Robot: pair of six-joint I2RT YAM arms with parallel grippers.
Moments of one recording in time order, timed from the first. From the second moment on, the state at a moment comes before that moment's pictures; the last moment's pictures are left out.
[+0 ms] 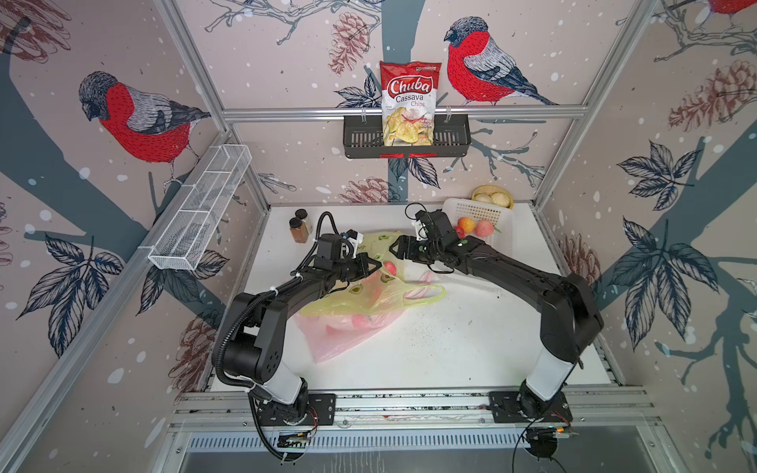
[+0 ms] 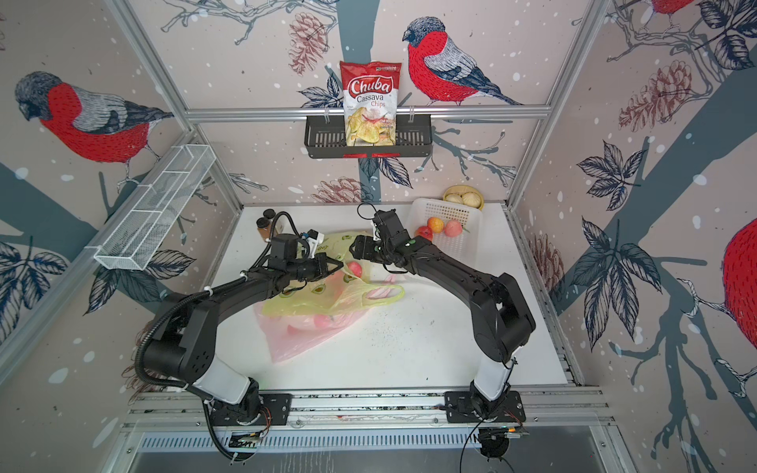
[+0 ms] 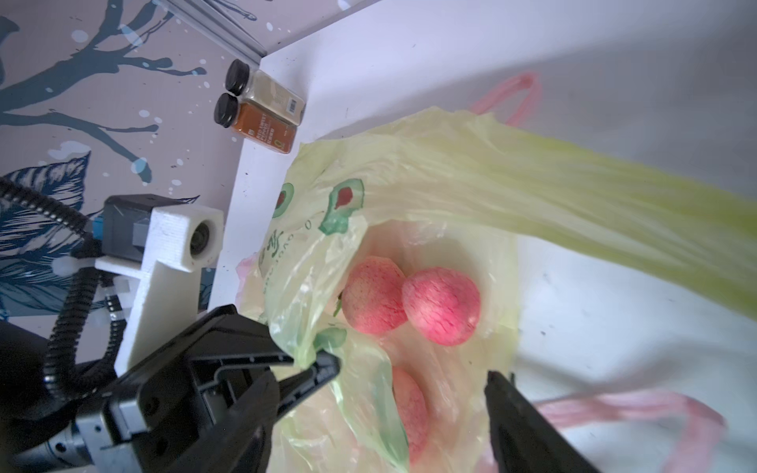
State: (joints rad) left arm -0.27 1.59 0.85 0.09 0.73 -0.60; right arm 0.70 1.71 1.36 -0.37 -0.16 0.62
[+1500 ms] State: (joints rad) left arm -0.27 1.58 0.87 0.08 0.73 -0.59; right arm 0.64 1.27 0.82 -0.36 -0.21 0.52
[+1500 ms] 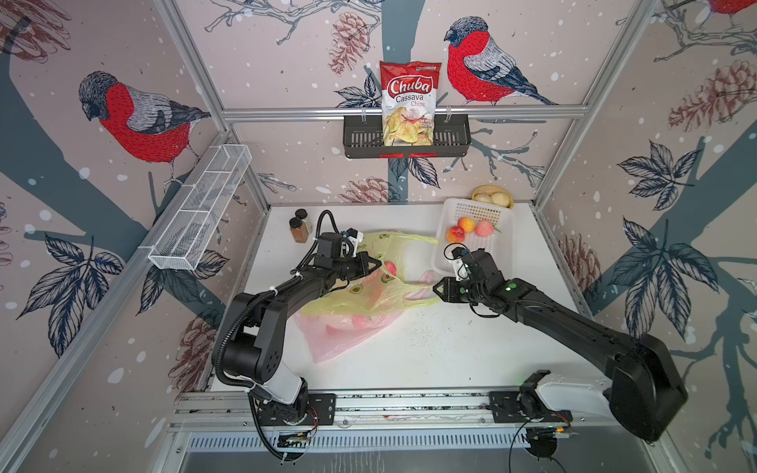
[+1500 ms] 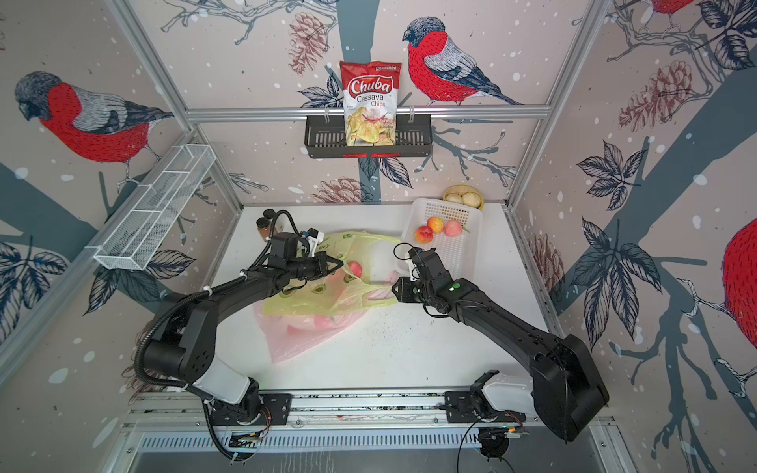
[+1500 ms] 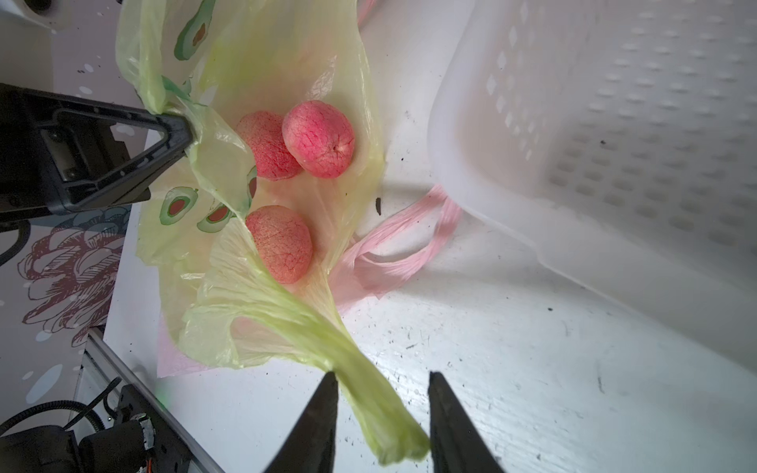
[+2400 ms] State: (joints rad) left arm -0.67 0.91 0.75 -0.09 0.05 -0.12; right arm 0.92 1.46 1.43 -0.51 -0.19 0.49
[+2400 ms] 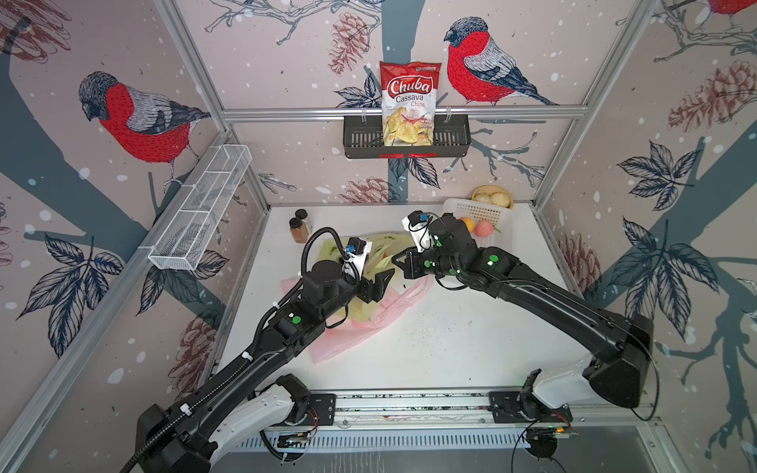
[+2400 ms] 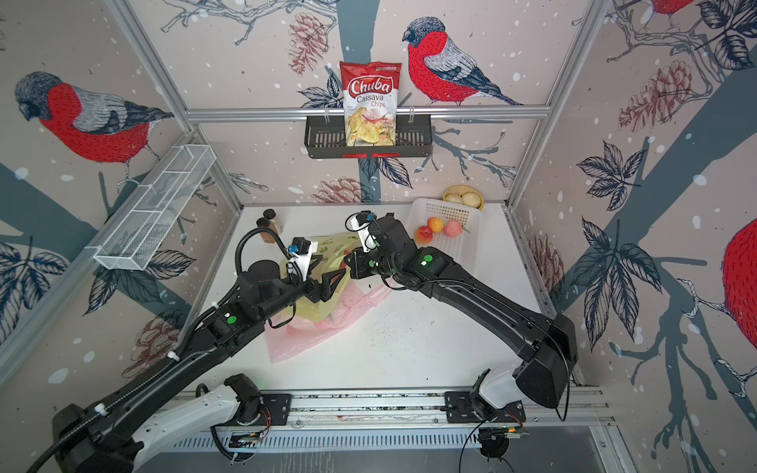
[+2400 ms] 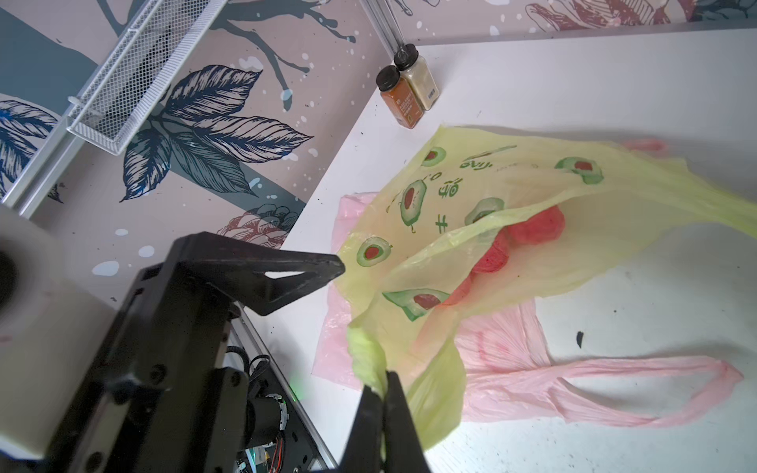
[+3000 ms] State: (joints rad) left arm -0.73 1.00 0.70 0.06 -0.13 -0.08; right arm 0.95 1.50 1.51 -0.53 -0.22 0.50
